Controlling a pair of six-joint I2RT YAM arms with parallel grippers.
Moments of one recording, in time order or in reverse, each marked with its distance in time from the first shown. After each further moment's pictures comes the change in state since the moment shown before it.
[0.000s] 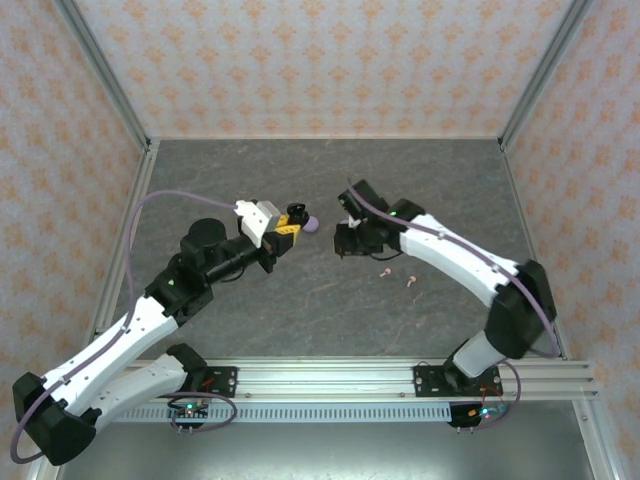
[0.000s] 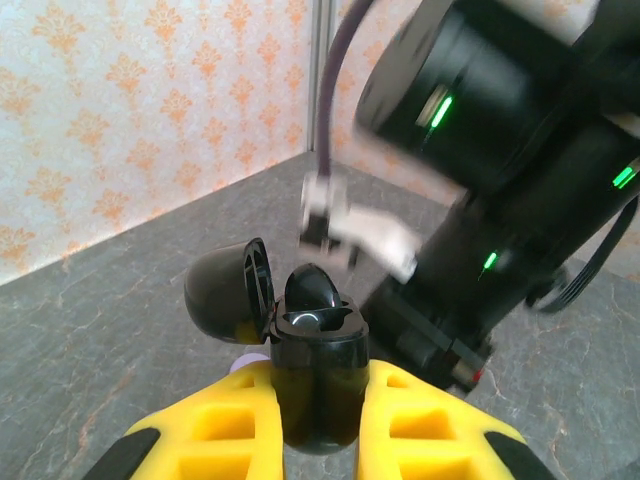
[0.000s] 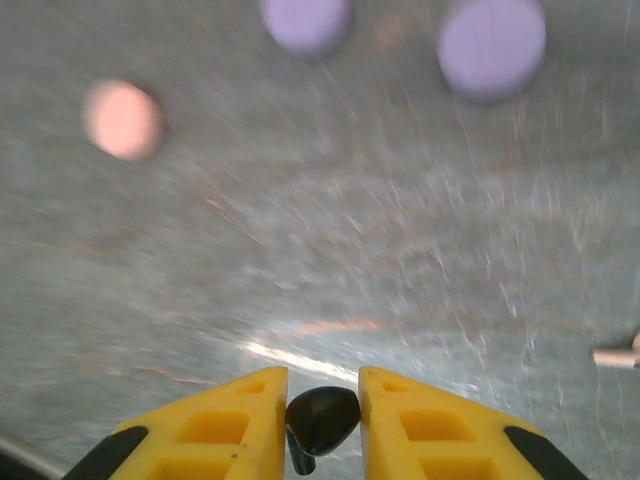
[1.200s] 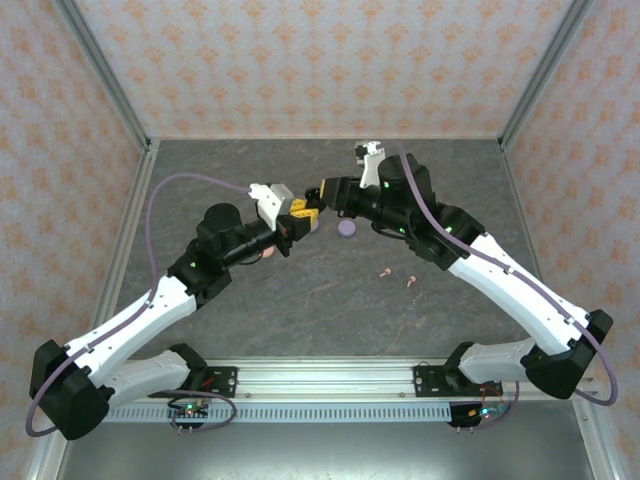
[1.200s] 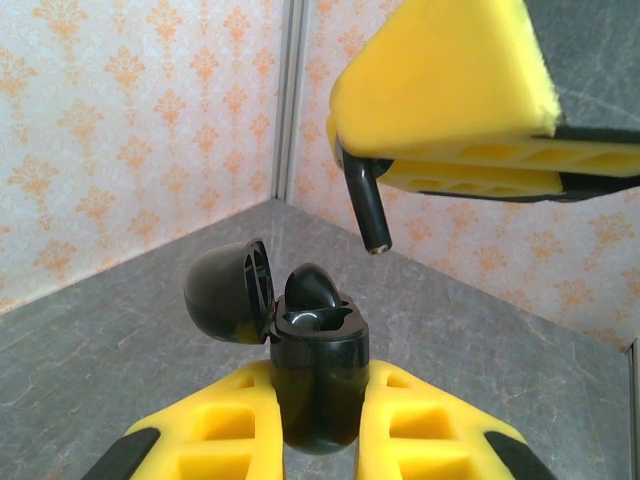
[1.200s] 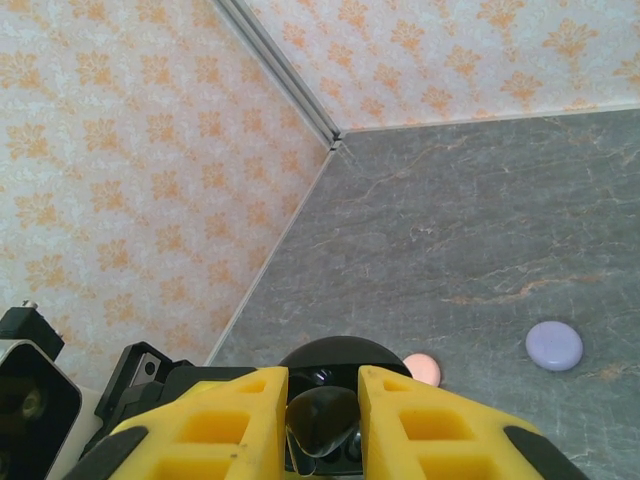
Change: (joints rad) left arm 0.000 0.173 0.053 0.221 0.071 -0.079; right arm 0.084 -0.245 0.091 0.354 0.043 0.019
